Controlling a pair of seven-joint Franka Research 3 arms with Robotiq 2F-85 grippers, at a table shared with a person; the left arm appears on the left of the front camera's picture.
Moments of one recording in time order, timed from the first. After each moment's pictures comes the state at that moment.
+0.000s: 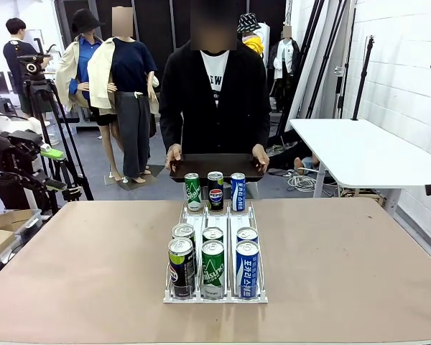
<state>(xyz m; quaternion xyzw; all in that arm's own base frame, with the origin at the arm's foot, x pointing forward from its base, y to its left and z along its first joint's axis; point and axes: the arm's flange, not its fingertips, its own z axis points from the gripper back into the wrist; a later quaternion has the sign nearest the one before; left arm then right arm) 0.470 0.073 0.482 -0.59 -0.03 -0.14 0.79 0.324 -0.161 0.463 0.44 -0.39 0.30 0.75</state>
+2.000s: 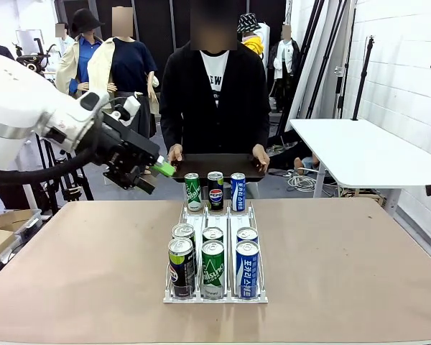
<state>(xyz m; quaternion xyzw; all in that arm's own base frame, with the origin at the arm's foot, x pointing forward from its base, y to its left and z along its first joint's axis) 0.368 -0.197 0.543 -0.39 -0.14 -0.22 0.88 0.324 -0.161 0.463 0.44 -0.39 0.30 0.75</state>
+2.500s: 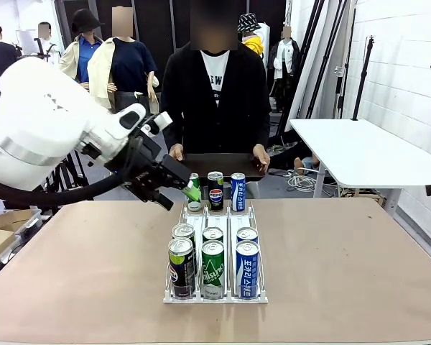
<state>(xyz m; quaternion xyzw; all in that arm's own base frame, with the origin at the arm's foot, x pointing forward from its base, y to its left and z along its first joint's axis) 0.341 -0.257 0.524 -0.32 -0.16 -0.24 0.90 0.324 -0.161 0.463 0.44 -0.39 0.30 0.75</state>
